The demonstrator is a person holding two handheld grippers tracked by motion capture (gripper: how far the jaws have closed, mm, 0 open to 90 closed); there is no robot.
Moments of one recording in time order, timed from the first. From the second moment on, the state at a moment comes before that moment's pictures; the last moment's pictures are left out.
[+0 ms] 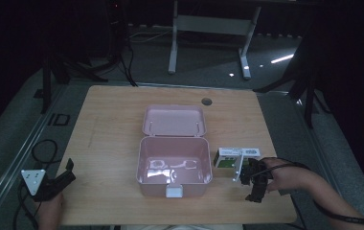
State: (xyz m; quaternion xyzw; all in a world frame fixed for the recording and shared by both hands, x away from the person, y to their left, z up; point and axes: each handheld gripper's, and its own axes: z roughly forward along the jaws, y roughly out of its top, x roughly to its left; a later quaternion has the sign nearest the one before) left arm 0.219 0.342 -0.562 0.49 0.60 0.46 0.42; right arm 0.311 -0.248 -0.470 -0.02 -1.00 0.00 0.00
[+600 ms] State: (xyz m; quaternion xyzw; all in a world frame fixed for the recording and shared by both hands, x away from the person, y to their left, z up) left arm 0.219 0.342 -0.562 0.49 0.60 0.46 0.42; right arm 0.330 -0.232 -0.410 -0.01 -1.00 -0.01 -0.04
